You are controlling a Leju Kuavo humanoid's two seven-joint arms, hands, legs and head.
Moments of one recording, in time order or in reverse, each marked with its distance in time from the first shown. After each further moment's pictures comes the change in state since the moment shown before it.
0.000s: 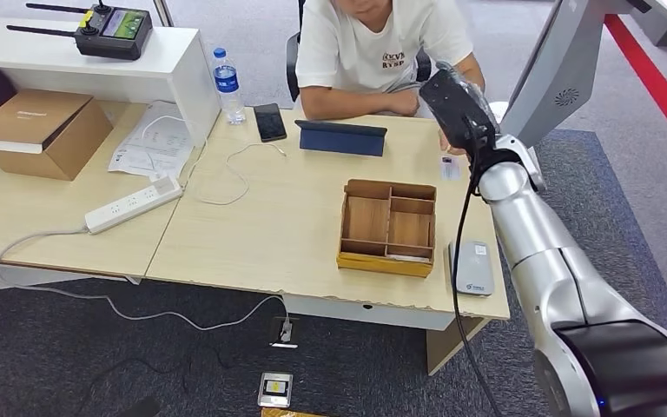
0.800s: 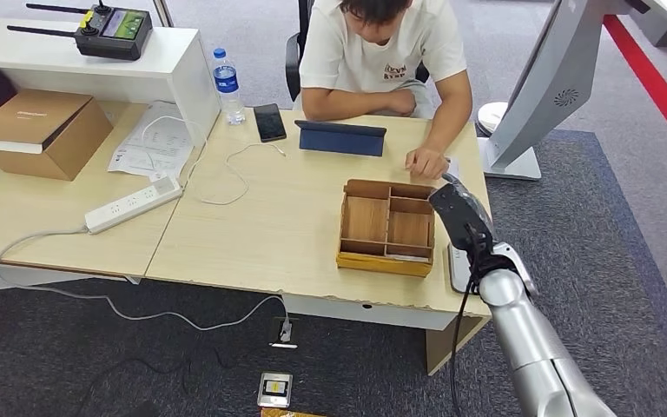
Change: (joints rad) left arm 0.005 0.002 0.002 0.000 -0.026 0.005 -0.007; right arm 0.454 -0.102 0.015 -0.341 -0.055 -0.011 0.108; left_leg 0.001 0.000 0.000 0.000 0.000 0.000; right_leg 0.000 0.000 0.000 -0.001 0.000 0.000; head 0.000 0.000
